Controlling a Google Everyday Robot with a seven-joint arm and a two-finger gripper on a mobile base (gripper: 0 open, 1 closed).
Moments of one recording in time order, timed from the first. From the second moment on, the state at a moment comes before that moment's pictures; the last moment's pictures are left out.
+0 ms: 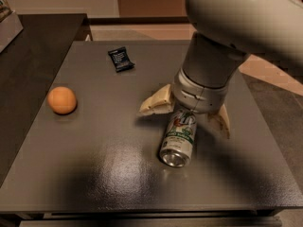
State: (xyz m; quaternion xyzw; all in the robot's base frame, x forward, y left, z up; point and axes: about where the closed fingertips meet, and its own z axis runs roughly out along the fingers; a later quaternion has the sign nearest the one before) arm 0.413 -0.074 0.870 -0.99 0.13 0.00 0.08
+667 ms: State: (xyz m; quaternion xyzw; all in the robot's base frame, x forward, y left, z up) arm 0.429 -0.073 0.840 -0.99 0.14 -0.04 0.02
